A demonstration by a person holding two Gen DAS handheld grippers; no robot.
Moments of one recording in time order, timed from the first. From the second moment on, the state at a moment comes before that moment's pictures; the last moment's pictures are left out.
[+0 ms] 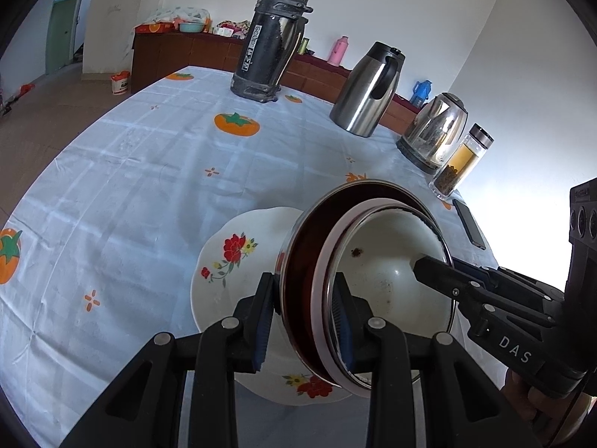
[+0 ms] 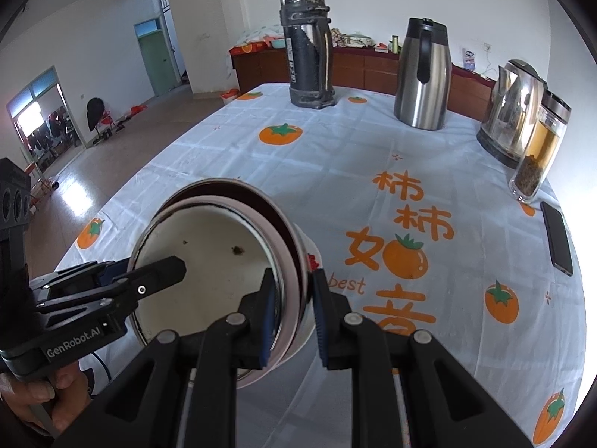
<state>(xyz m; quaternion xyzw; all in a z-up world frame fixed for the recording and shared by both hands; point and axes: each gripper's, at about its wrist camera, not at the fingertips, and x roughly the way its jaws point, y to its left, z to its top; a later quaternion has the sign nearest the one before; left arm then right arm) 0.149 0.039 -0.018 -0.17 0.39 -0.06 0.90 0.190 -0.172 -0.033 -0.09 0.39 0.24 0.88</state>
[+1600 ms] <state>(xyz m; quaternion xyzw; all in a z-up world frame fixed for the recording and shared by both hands) 0.167 0.067 -0.036 -0.21 0.41 -0.07 0.88 0.245 -0.148 -0.061 -0.08 0.45 0.32 0.83</state>
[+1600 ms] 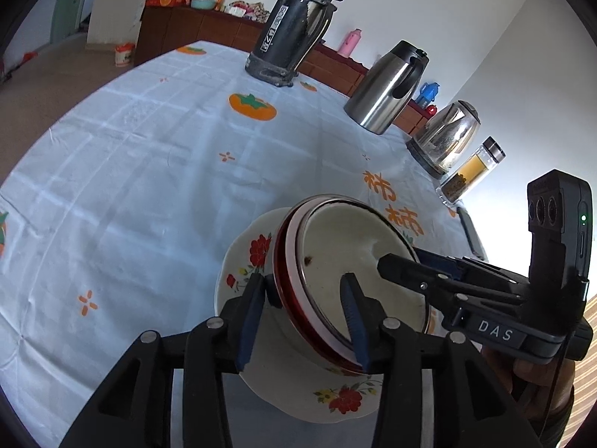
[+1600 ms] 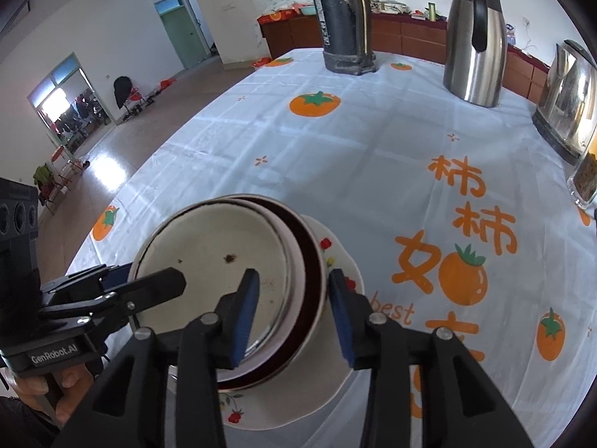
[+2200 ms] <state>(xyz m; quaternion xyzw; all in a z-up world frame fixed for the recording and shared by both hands) 0.165 0.059 -0.034 -0.17 0.40 -0.04 0.90 0.231 -0.148 -0.062 -0.11 0.42 0.32 0.84</state>
